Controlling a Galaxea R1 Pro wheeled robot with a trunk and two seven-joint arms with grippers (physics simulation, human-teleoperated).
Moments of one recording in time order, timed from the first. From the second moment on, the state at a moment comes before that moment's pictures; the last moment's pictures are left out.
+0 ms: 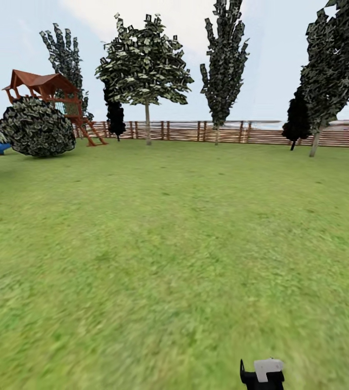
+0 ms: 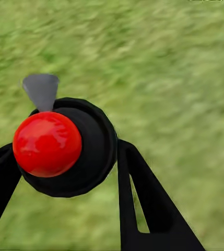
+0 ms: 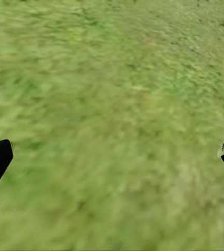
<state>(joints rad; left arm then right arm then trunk) -0.20 0.07 0.16 -0.27 -0.03 -0.45 0.14 -0.41 0.00 -0.19 -0.05 0.48 -0.60 -0.38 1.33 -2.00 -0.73</state>
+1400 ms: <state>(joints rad) -0.20 0.07 0.16 -0.27 -0.02 -0.45 0.15 -0.41 0.00 -0.19 -0.05 0.47 -0.60 -0.37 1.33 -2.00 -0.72</state>
